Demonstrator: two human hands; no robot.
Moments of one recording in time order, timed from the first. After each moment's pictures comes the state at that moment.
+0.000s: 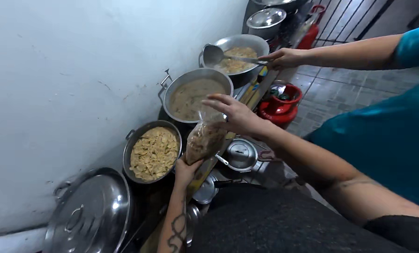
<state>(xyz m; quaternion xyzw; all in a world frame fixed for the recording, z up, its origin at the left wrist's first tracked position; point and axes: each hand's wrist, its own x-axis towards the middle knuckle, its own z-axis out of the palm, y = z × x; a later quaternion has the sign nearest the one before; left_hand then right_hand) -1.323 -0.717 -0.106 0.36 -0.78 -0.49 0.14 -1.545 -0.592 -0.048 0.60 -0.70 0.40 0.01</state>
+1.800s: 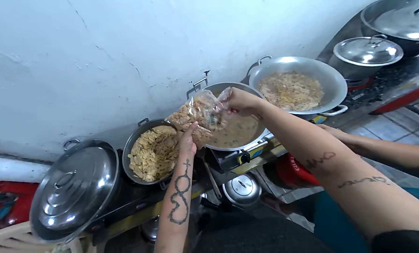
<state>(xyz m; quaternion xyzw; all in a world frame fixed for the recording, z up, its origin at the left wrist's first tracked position) -1.532 -0.814 -0.105 0.44 -0.35 -0.65 0.51 -1.745 -0.791 -0.028 0.55 -0.61 0.34 -0.45</state>
